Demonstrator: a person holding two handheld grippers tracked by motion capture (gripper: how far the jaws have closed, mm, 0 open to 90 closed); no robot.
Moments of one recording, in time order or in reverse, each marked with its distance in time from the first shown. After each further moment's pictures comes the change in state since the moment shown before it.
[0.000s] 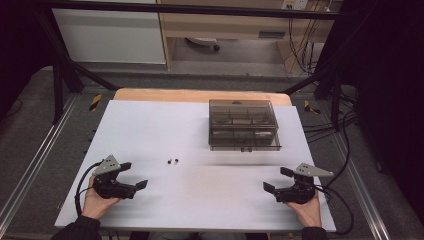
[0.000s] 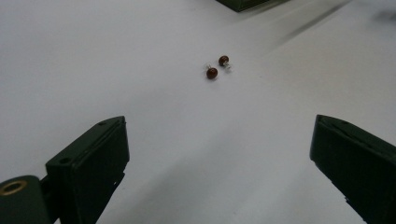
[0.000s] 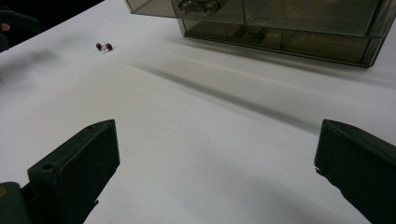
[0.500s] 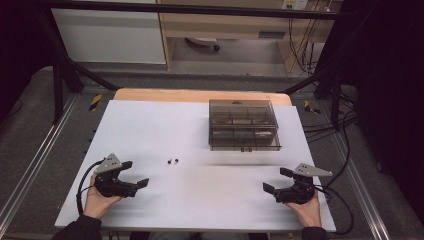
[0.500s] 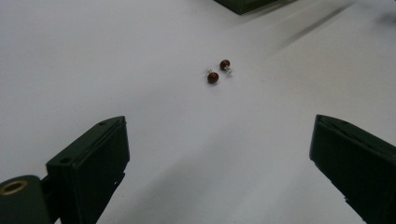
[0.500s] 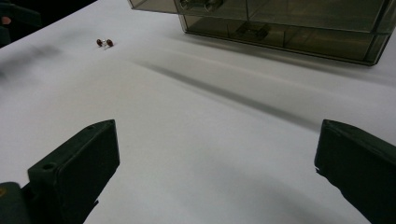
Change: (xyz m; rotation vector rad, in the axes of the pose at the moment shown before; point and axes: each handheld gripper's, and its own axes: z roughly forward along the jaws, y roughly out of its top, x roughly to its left) left arm -0.001 0.006 0.003 -0.001 0.003 -0.010; right arm 0.000 0.000 0.001 0.010 0.003 -0.008
